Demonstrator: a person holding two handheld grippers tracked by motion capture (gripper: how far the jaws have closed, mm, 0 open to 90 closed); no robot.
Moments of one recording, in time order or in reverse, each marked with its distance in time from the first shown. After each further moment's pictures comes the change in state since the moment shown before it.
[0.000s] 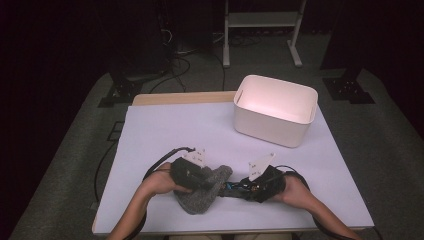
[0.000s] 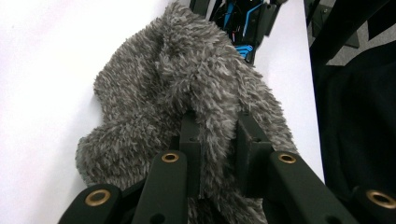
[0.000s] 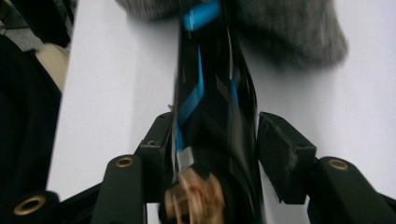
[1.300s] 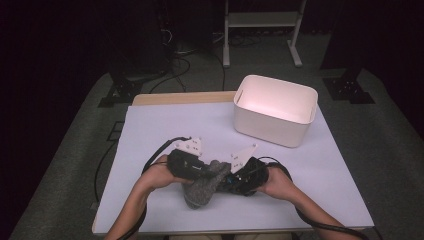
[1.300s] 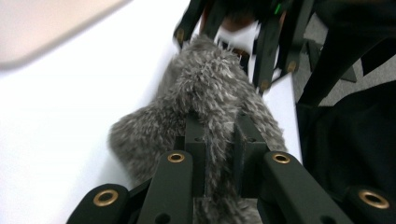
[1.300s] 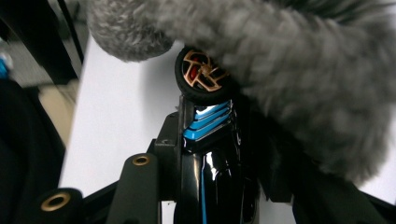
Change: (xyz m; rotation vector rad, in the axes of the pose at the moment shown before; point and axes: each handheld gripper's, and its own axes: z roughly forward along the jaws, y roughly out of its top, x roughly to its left) left arm -0.005 0.027 -0.037 -0.152 0.029 0.013; right arm -0.003 0.054 0.008 -0.048 0.008 -0.040
